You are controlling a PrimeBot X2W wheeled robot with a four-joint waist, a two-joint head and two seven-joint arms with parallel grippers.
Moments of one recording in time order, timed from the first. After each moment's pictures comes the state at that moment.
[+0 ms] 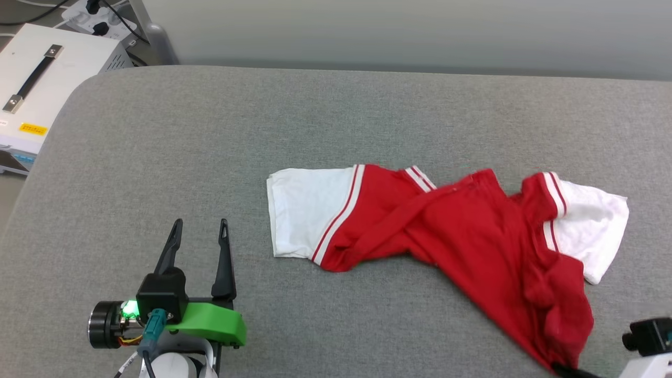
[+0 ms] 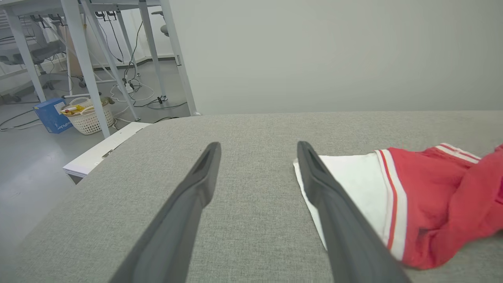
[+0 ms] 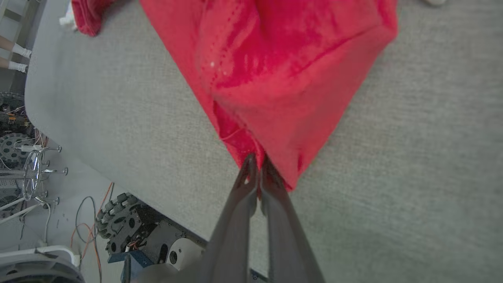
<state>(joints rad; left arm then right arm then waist) -0.05 0.06 -0.04 0.09 -0.03 0.02 -0.26 0.01 -0.83 0.63 0.07 1.21 0.13 0.14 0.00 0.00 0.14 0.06</state>
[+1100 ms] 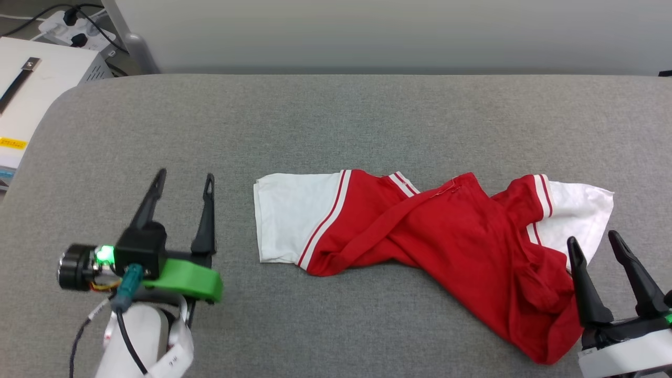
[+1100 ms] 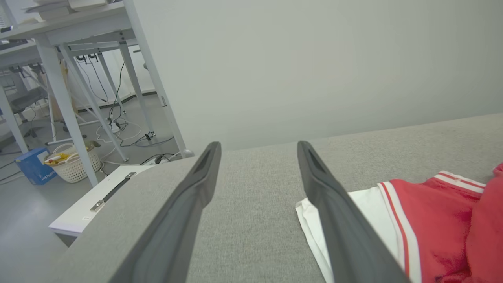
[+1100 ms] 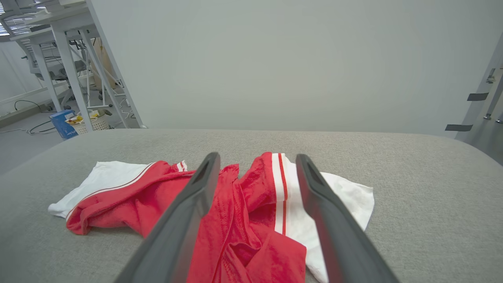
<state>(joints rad) -0.15 0.14 -0.03 0.11 -0.02 -0.04 -0.26 0.12 -0.35 0.06 -0.12 0.44 0.13 -0.24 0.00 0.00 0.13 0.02</state>
